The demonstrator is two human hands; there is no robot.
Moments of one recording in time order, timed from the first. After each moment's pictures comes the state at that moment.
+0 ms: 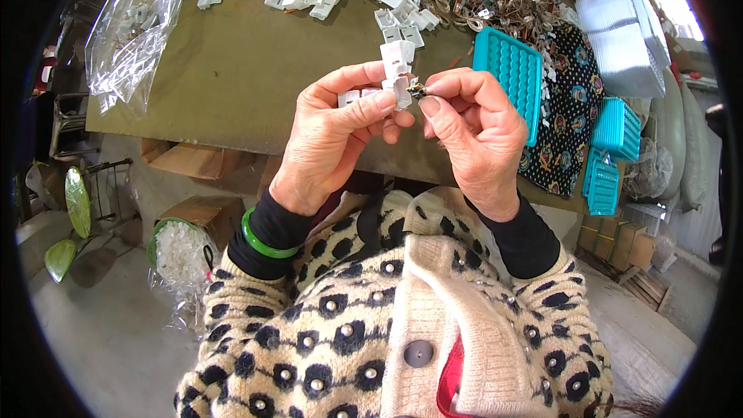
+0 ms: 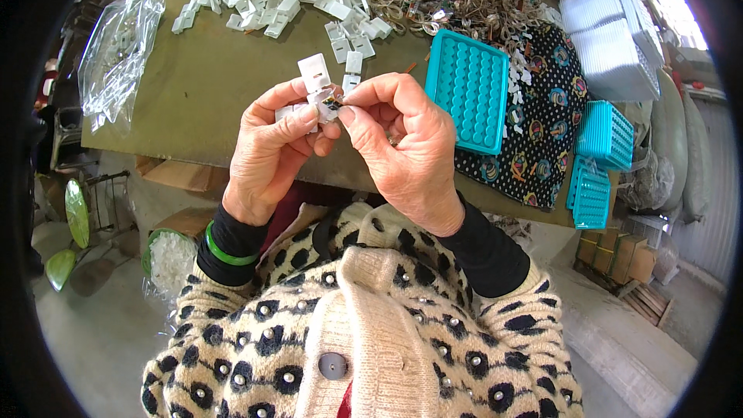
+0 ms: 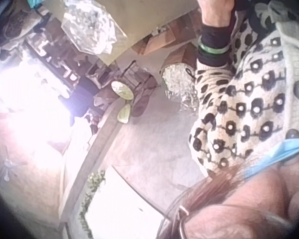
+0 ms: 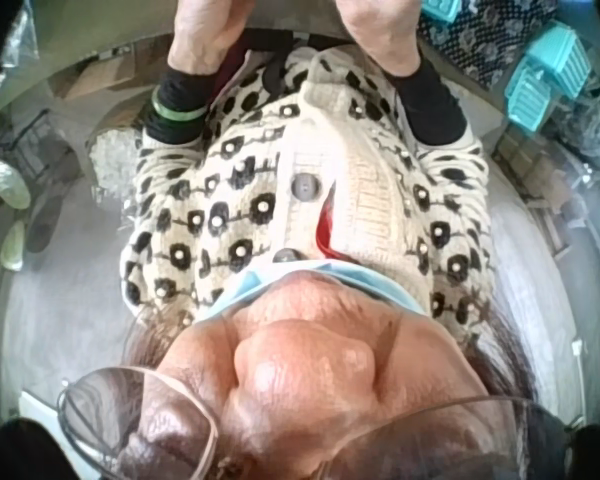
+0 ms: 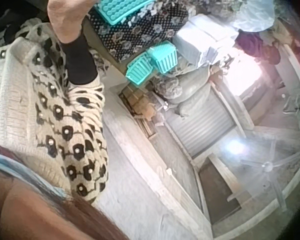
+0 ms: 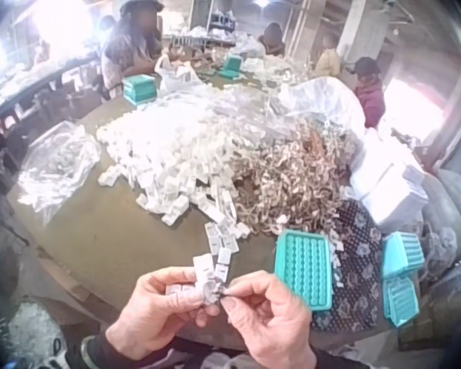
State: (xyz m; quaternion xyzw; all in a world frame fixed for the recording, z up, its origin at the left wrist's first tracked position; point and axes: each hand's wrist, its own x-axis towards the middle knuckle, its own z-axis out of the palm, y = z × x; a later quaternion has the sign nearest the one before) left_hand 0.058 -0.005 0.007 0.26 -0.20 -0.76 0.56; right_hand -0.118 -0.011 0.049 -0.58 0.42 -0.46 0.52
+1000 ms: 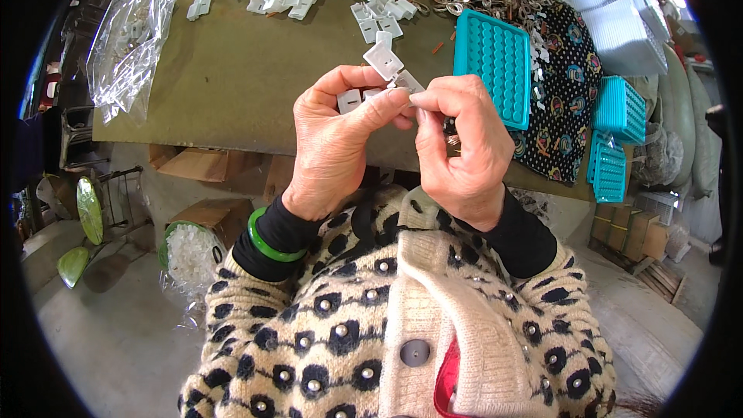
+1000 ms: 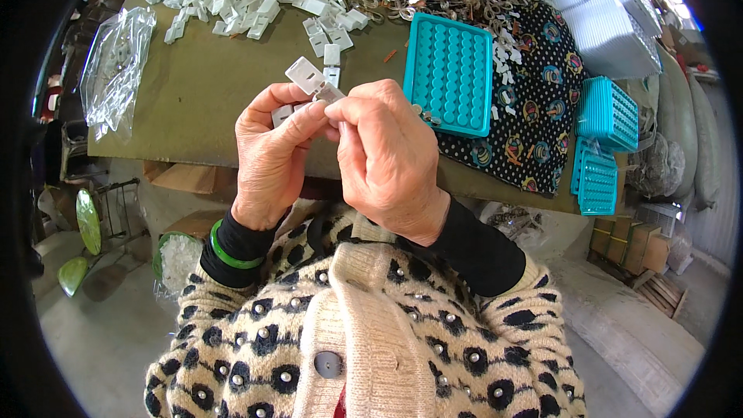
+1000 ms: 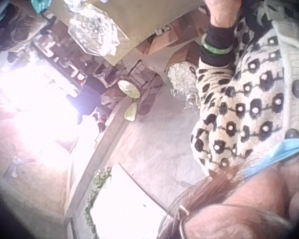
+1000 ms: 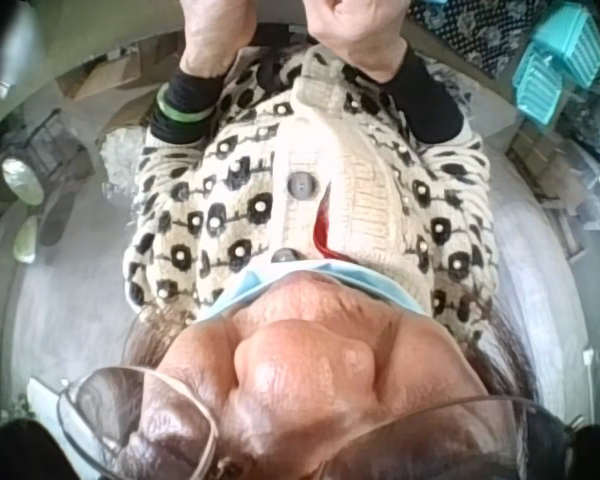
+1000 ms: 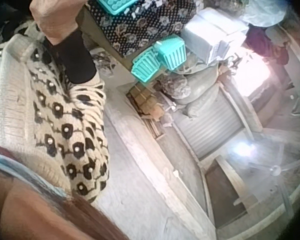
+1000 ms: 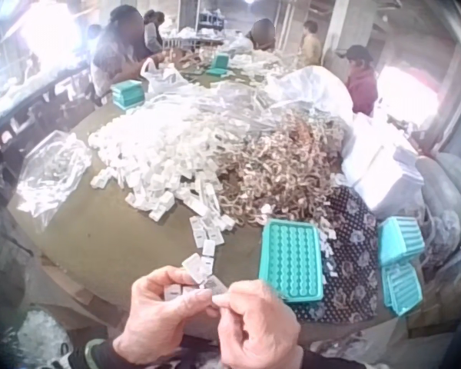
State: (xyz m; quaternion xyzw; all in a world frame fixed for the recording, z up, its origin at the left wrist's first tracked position) left_hand 0.017 0.005 0.019 0.34 -0.25 -0.66 0.63; right_hand -0.129 -0.003 0.039 -0.77 0.37 -0.50 0.16
